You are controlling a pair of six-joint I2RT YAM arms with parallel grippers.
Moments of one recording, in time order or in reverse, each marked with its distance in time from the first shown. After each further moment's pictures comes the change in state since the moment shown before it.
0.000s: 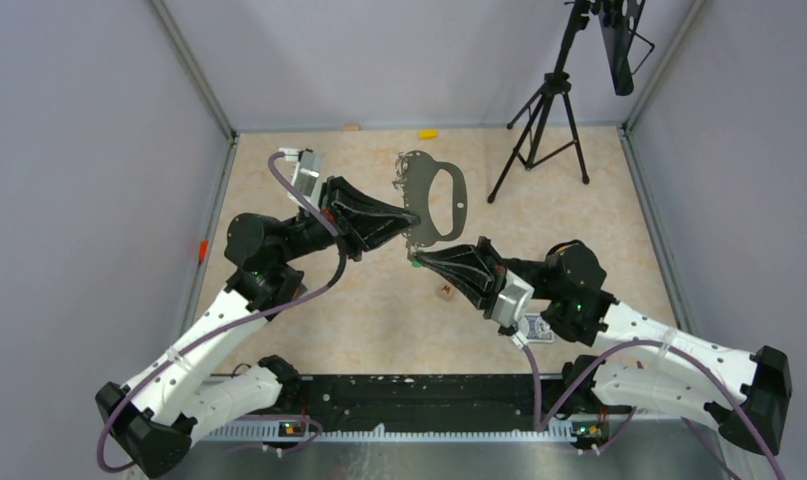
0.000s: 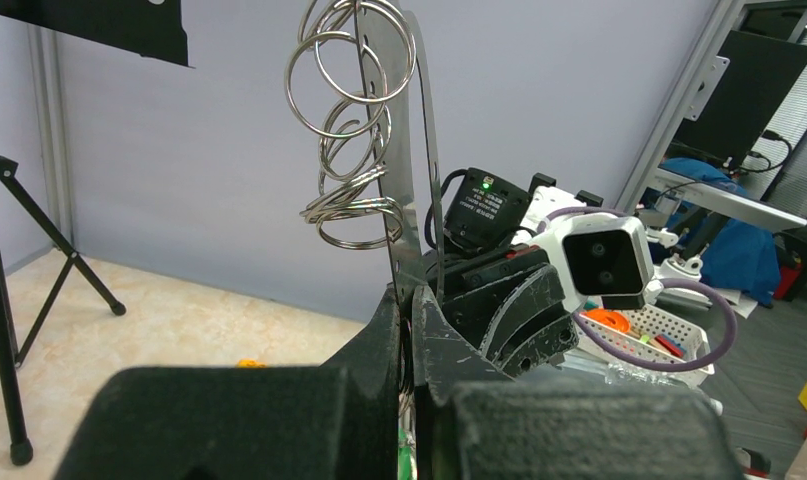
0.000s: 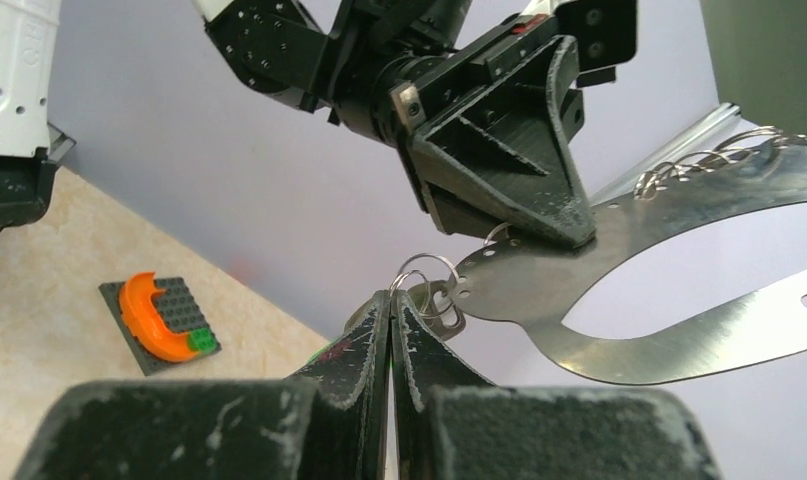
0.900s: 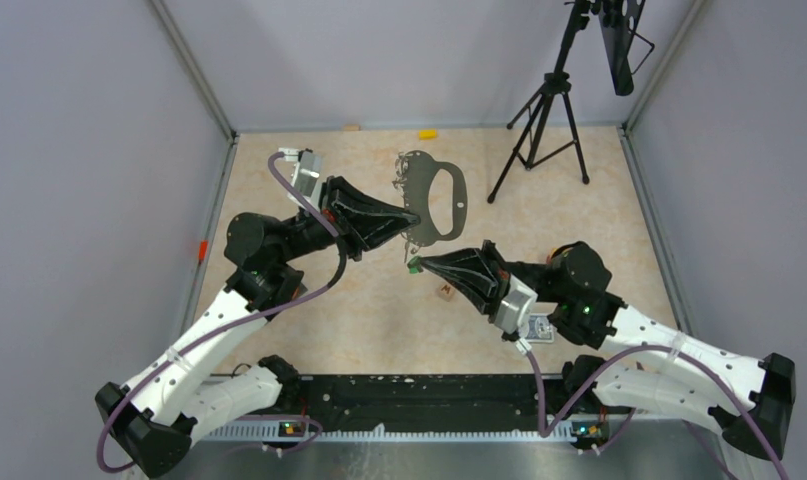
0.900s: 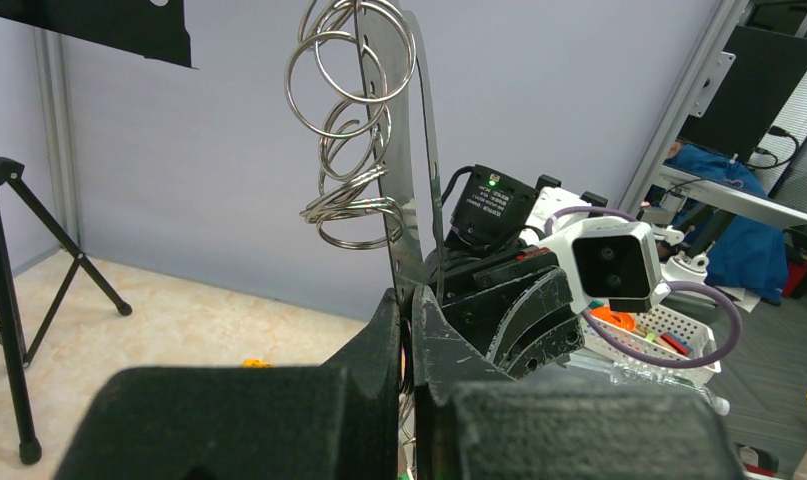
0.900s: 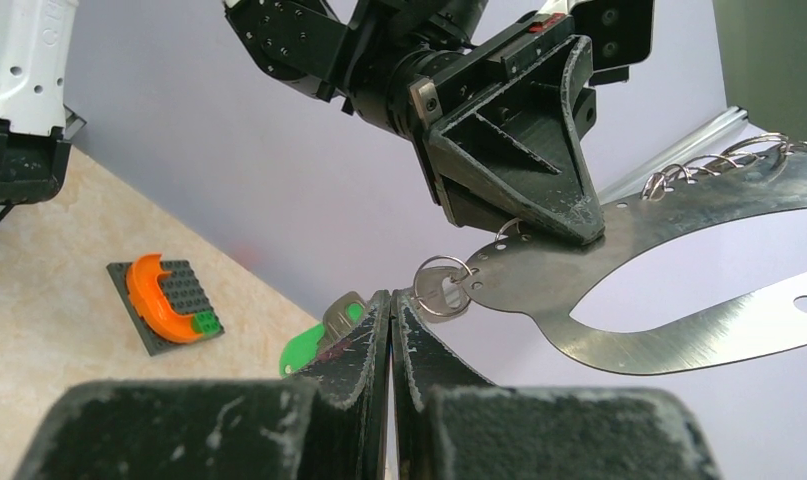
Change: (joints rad) left arm 0.000 0.000 0.004 -0.009 0.000 0.014; right arm 0.000 -0.048 0.000 -0.109 -0.010 -0.061
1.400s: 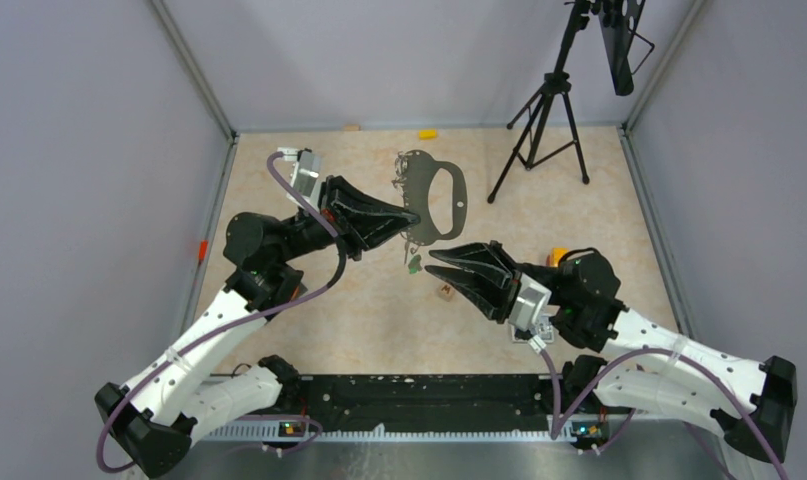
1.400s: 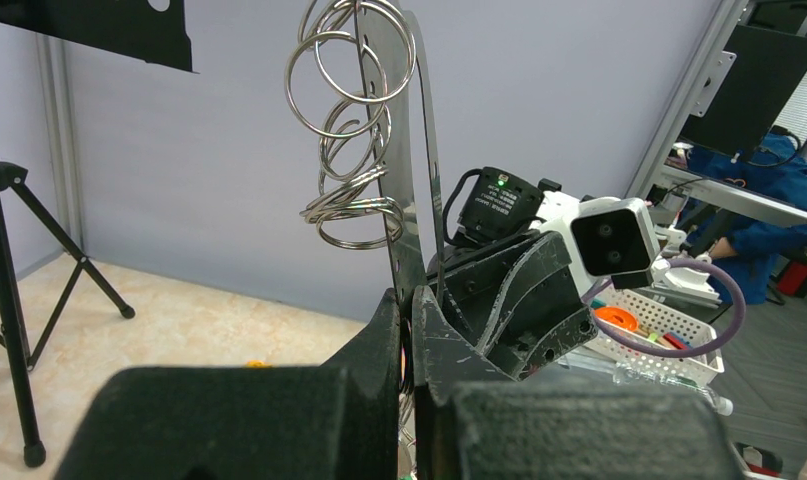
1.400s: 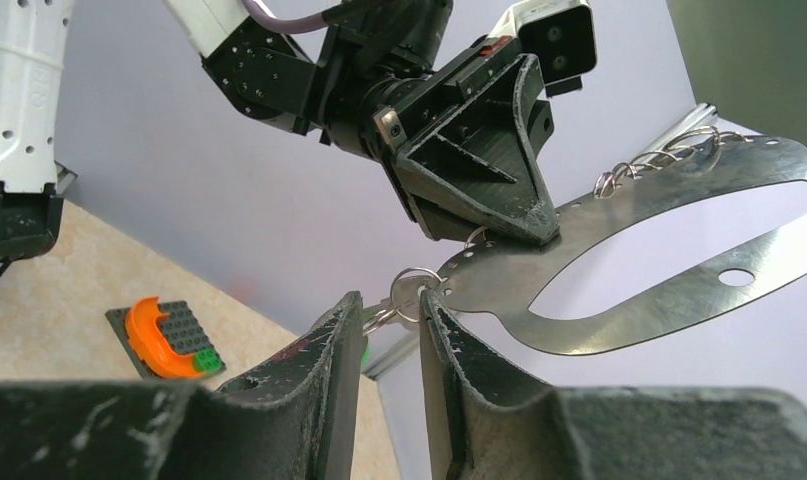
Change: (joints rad) left arm 0.000 0.000 0.005 -0.003 0.000 0.005; right arm 0.000 -0.025 -0.036 0.111 0.020 0.116
